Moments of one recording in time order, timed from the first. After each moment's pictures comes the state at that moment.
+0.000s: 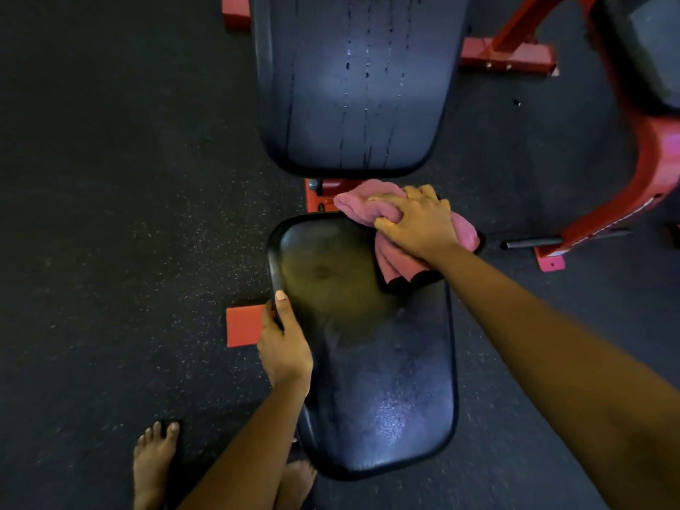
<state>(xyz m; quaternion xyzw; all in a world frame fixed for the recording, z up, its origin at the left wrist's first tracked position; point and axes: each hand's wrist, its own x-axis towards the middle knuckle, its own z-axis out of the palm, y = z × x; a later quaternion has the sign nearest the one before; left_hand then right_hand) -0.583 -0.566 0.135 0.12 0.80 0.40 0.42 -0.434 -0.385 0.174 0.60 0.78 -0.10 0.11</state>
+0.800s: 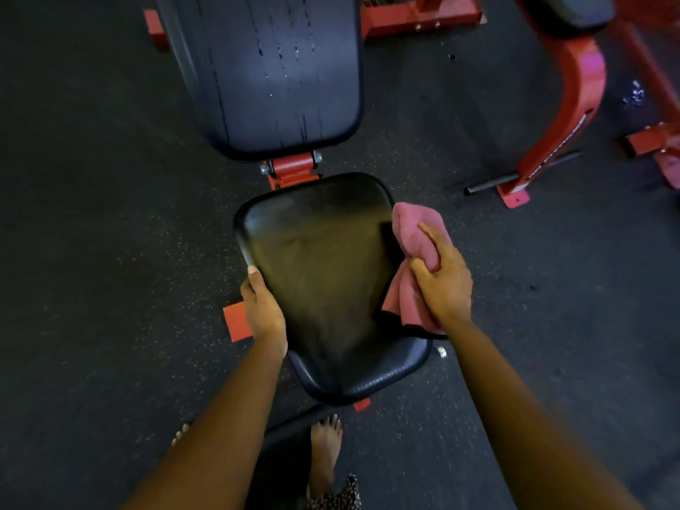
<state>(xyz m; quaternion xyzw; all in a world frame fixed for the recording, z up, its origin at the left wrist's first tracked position) -0.588 -0.570 0.168 0.09 0.75 0.38 0.54 -0.367 -0.569 0.194 0.80 0.51 -0.23 -0.20</state>
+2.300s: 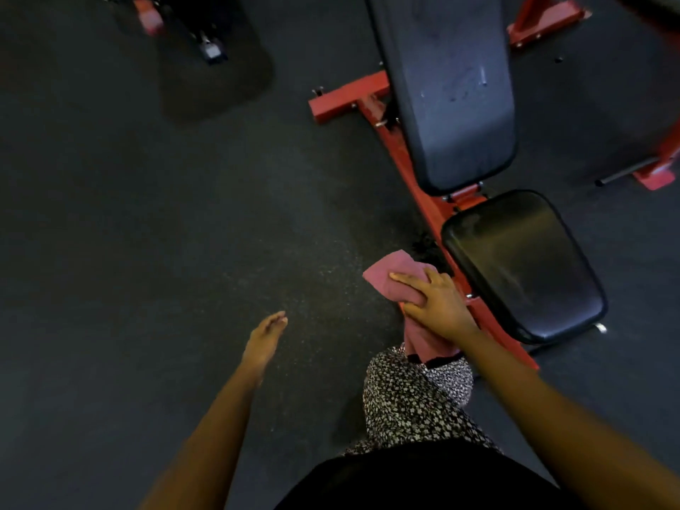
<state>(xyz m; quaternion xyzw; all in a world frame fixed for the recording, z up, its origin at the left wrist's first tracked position) -1.035 -0.641 0.349 0.33 0.77 0.14 0.52 -0.726 -0.624 0.346 0.66 0.69 -0.30 -0.07</state>
